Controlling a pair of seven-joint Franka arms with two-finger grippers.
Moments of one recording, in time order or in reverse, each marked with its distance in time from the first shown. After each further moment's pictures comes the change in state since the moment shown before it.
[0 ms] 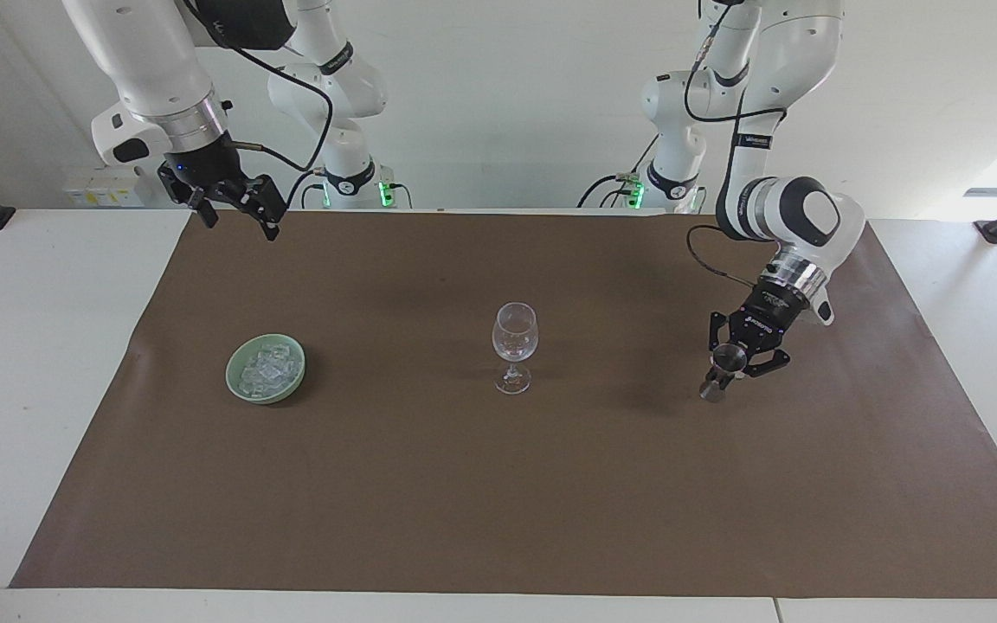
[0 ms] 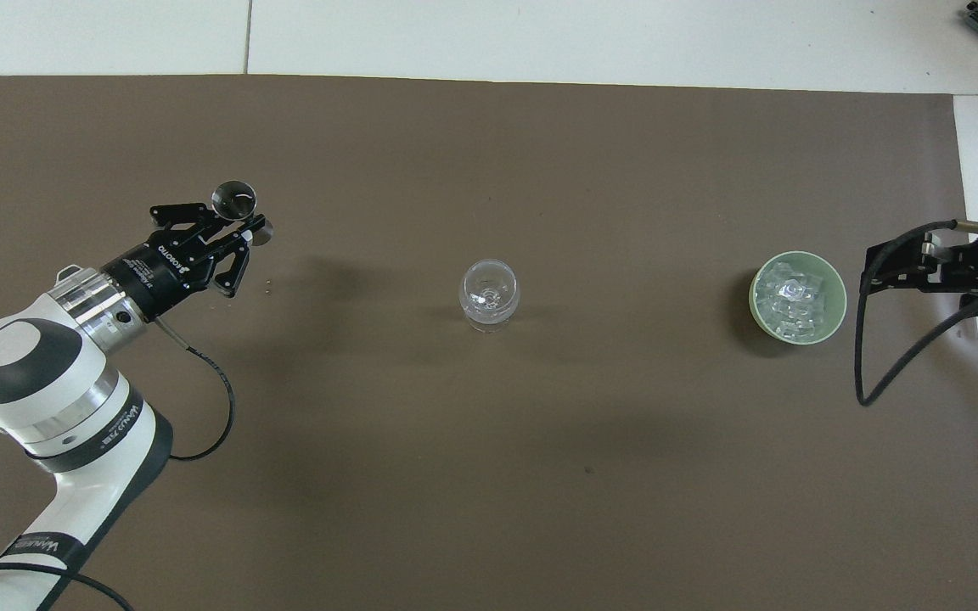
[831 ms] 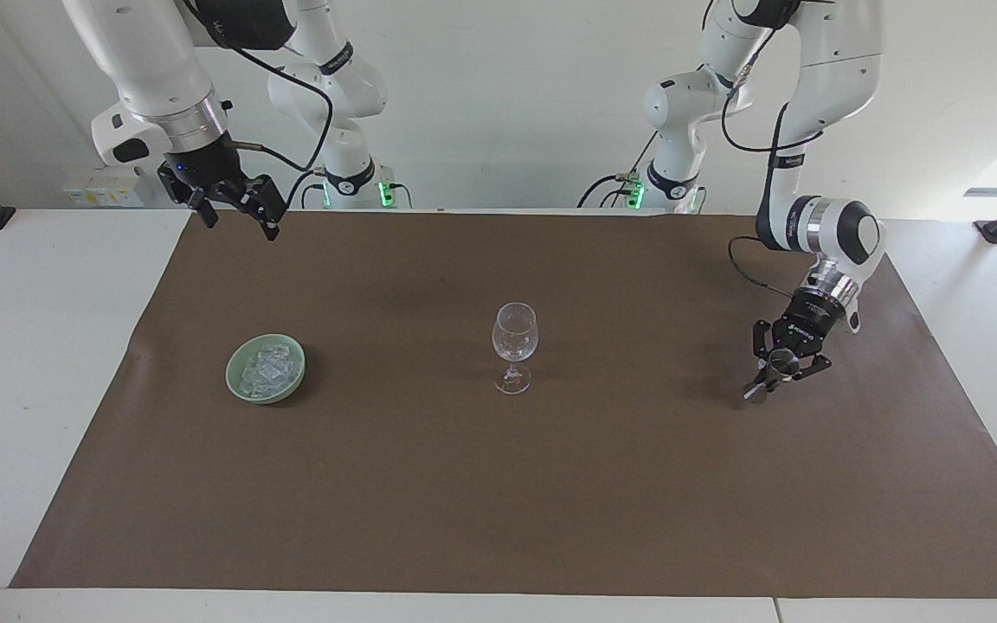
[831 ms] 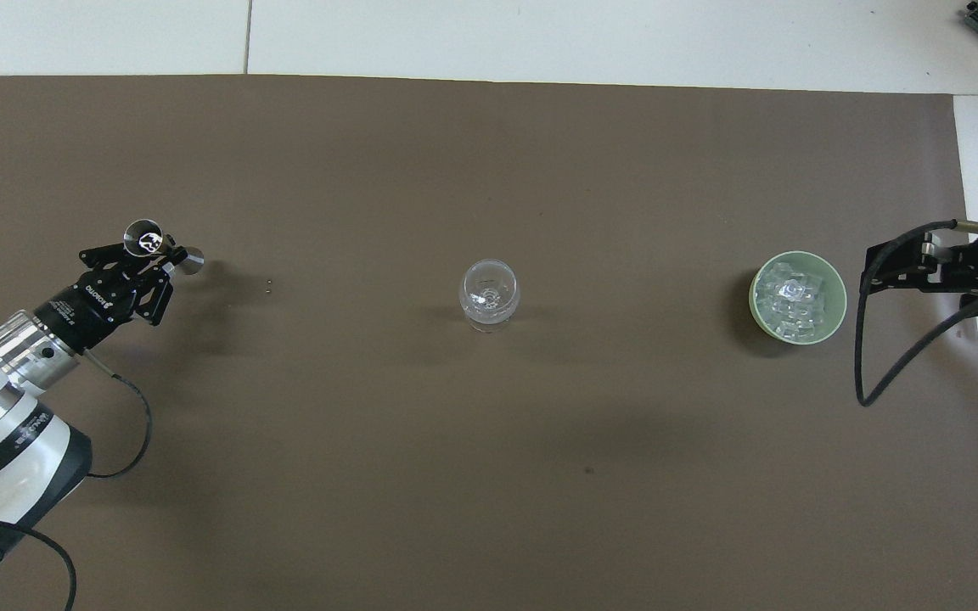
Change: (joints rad) left arm 0.311 0.124 0.023 -0.073 -0.011 -0.350 0.131; right arm 0.000 0.000 0.000 0.000 0.000 0.000 0.000
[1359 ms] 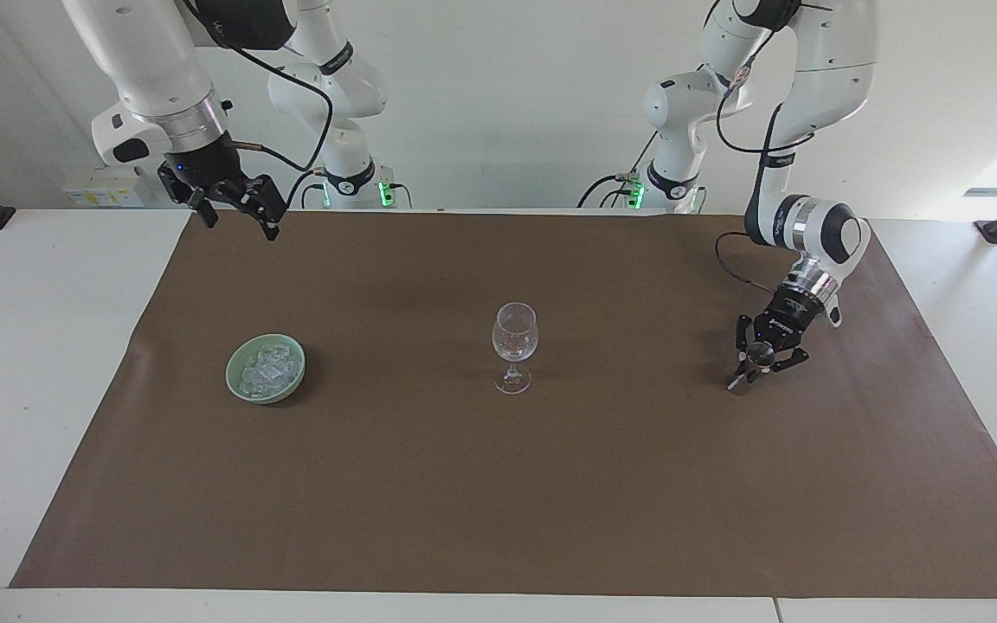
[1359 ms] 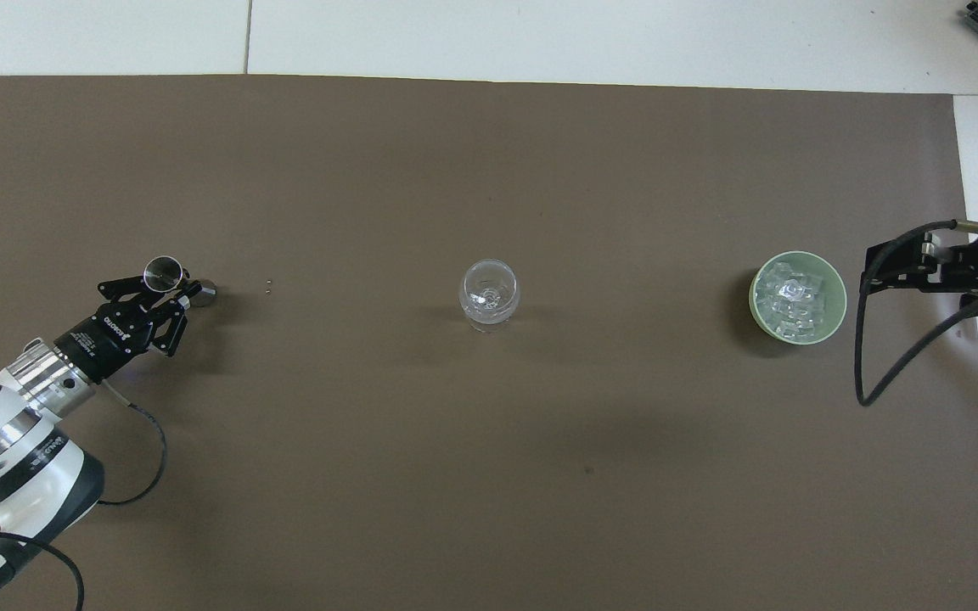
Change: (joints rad) left arm 0.015 0.003 0.007 -0.095 -0.009 -0.002 0.116; right arm 0.000 0.000 0.000 0.000 0.000 0.000 0.000
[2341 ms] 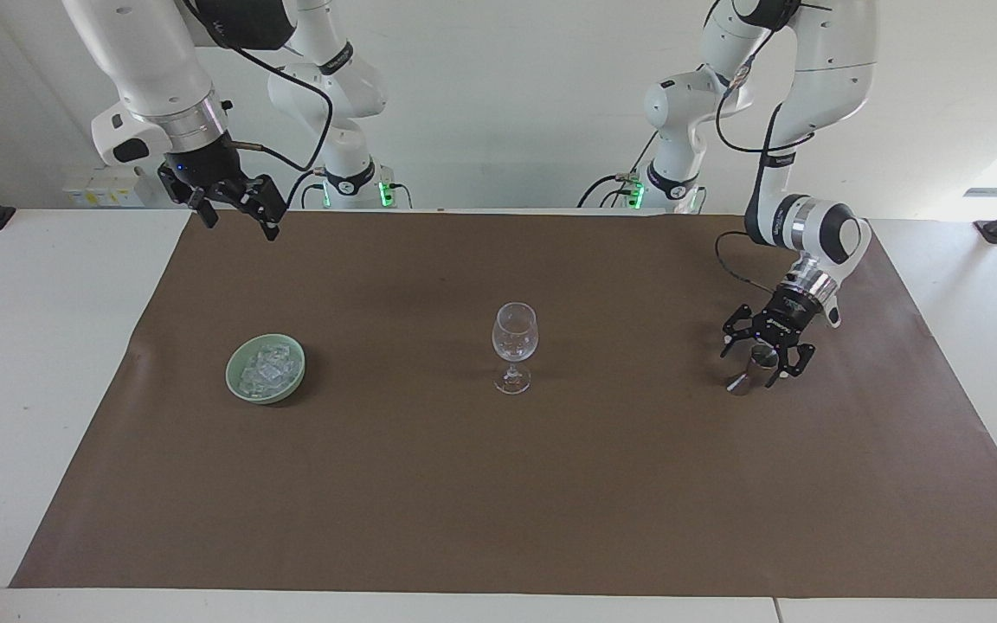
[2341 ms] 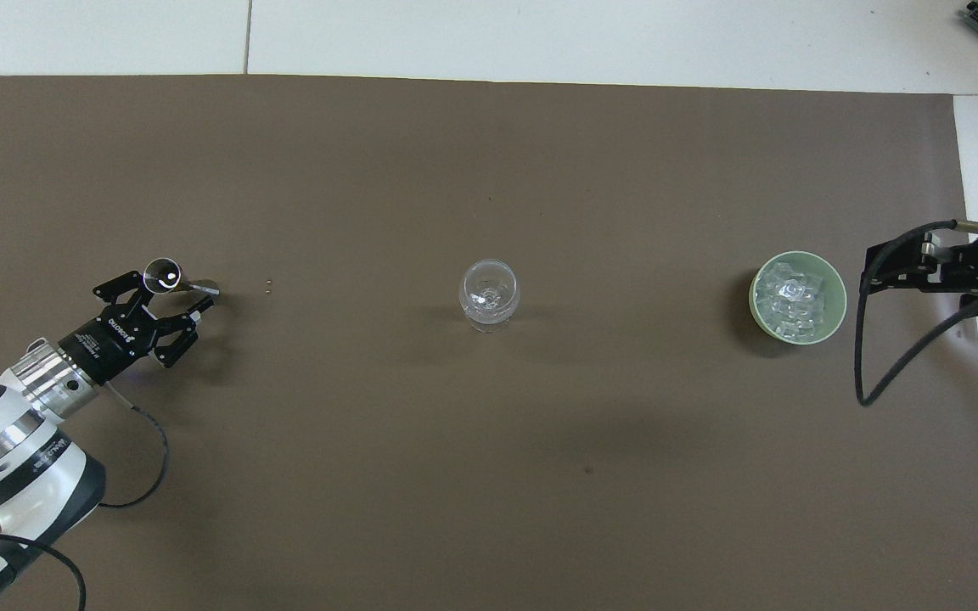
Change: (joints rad) left arm -0.001 -0.003 -0.006 -0.014 0.015 -0.002 0.017; right arm 0.000 0.000 0.000 0.000 0.000 0.000 0.000
